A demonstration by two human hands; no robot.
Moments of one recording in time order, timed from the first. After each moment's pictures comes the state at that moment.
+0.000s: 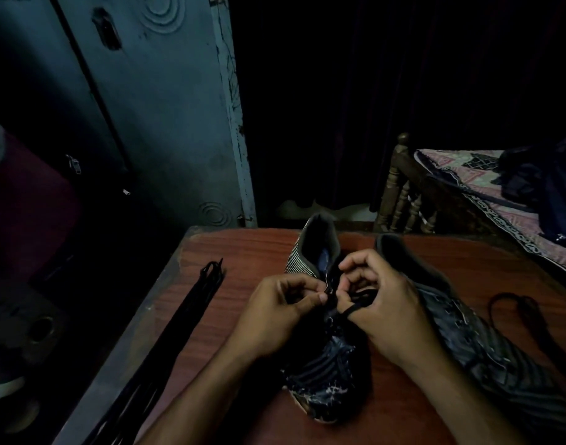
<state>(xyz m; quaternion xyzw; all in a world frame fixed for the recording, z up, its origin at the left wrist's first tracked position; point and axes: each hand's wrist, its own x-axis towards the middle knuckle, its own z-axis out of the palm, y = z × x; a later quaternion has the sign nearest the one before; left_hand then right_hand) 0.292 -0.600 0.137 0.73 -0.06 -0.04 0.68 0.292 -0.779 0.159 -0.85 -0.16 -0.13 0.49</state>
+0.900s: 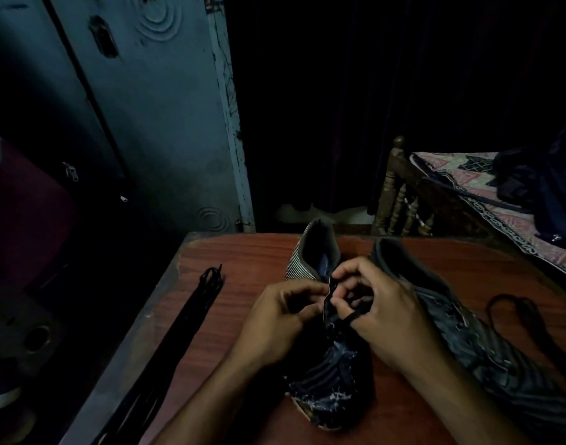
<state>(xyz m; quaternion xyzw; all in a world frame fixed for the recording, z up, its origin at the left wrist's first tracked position) 0.294 -0.602 0.129 0.74 -0.09 0.00 0.67 0.290 -0.778 0.161 -0.88 -0.17 -0.13 0.43</state>
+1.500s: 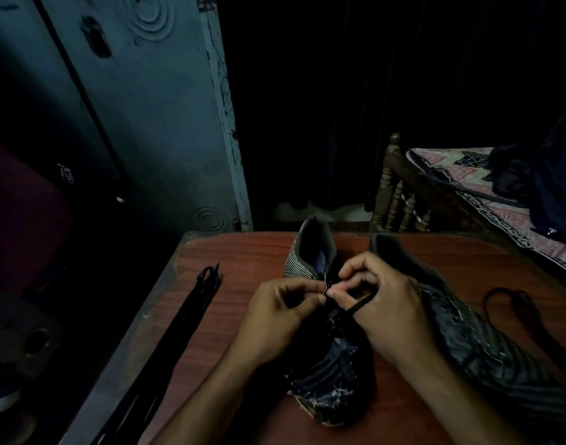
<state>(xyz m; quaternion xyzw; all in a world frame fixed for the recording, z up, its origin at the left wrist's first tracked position) 0.292 -0.606 0.131 0.72 -0.06 0.00 0.69 0.289 -0.776 0.160 -0.86 -0.08 -0.15 0.49</state>
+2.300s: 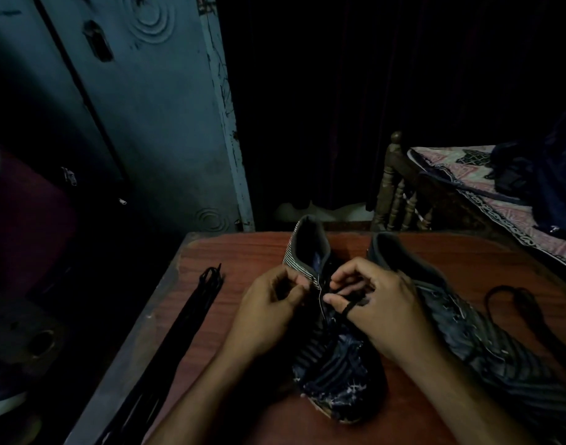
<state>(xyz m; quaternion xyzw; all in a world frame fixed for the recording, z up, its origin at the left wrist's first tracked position) 0.296 -0.592 0.135 0.79 -0.03 0.04 0.61 0.294 -0.776 0.154 -0.87 -0.13 -0.14 0.45</state>
